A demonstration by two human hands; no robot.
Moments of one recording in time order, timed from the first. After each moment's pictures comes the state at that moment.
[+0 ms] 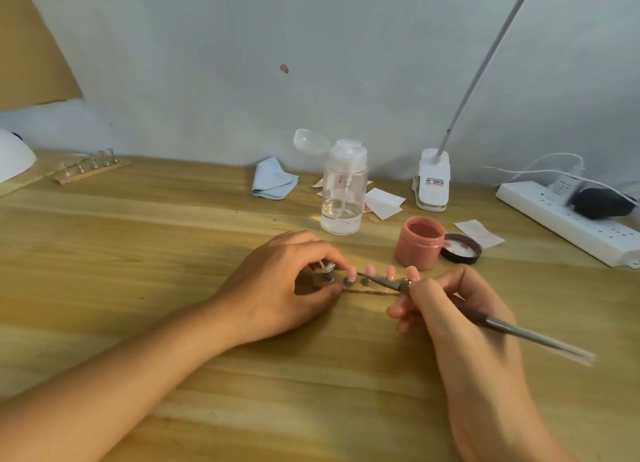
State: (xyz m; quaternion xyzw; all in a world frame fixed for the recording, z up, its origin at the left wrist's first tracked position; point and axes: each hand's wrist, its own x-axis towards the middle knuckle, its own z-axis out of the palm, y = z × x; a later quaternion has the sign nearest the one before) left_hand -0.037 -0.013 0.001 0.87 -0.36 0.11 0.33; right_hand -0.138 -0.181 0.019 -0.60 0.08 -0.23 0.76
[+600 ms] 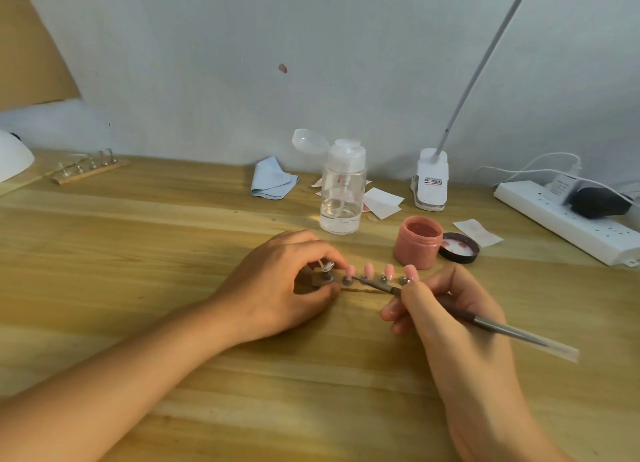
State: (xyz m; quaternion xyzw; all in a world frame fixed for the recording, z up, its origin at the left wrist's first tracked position) left_hand -0.038 -0.014 0.001 0.87 -0.36 0.11 0.33; right_hand -0.137 -0.179 0.017 -0.63 0.07 -0.23 0.74
